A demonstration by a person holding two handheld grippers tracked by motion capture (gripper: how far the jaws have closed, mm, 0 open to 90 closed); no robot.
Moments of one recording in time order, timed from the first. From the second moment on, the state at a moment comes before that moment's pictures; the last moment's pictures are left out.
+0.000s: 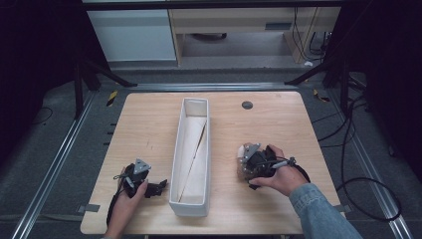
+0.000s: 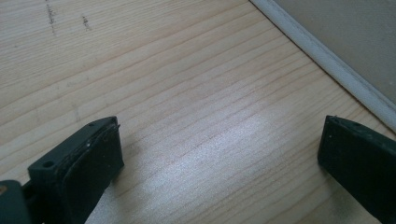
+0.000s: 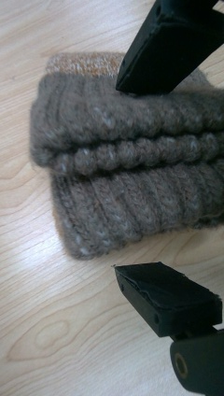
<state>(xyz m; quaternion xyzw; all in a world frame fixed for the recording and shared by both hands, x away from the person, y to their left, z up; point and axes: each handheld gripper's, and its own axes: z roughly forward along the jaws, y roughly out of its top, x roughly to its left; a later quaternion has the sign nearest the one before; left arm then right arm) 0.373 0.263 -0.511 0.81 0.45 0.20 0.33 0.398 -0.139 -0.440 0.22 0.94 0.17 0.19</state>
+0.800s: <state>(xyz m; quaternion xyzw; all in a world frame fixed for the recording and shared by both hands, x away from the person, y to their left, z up) 0.373 0.263 -0.511 0.81 0.45 0.20 0.33 0.403 -0.145 -0.437 0.22 0.94 0.15 0.20</state>
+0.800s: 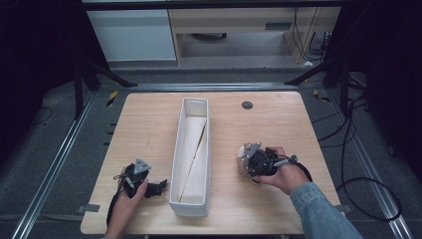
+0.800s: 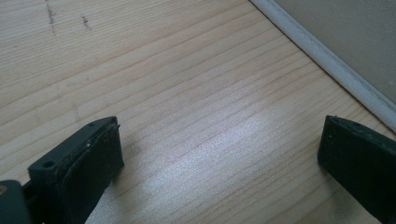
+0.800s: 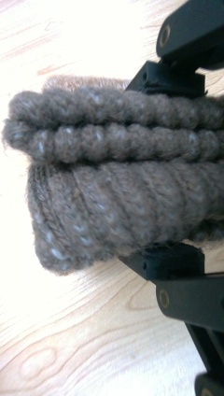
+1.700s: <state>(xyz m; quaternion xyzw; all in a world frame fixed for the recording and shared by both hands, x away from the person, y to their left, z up) 0.373 0.263 -0.511 0.81 0.45 0.20 0.33 0.392 -0.120 -0.337 0.19 0.93 0.23 0.20</state>
